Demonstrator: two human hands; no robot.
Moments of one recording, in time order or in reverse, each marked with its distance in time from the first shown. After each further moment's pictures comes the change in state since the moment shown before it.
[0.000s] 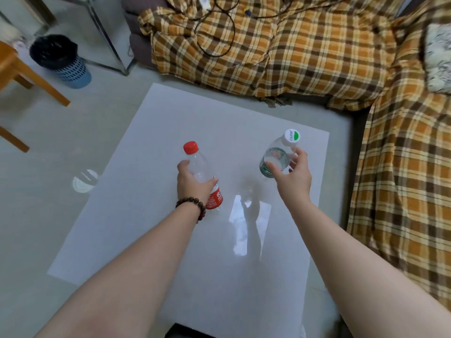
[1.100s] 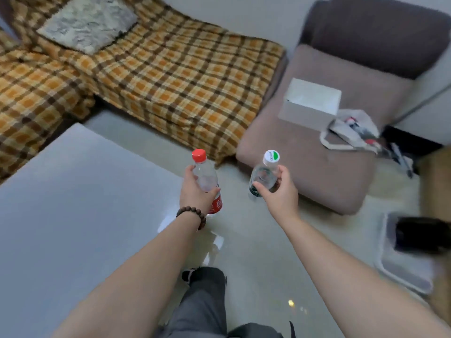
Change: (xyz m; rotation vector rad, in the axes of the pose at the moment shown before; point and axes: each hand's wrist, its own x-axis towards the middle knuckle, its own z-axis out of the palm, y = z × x) left_hand -0.379 -0.156 -0.014 0.553 -1.155 0.832; right_hand -0.572 0.165 -0.106 0.201 1.117 0.472
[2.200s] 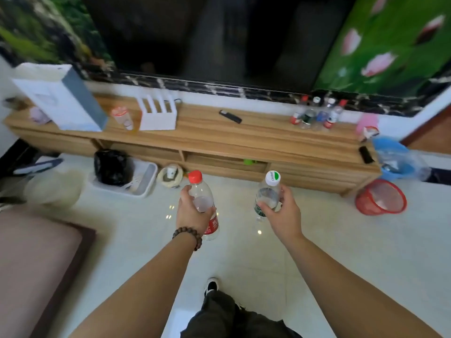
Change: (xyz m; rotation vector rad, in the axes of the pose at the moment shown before) left_hand -0.514 -0.014 0.342 0.671 -1.493 0.884; right_hand -0.551 0.215 -0.271 0.253 1.603 0.995
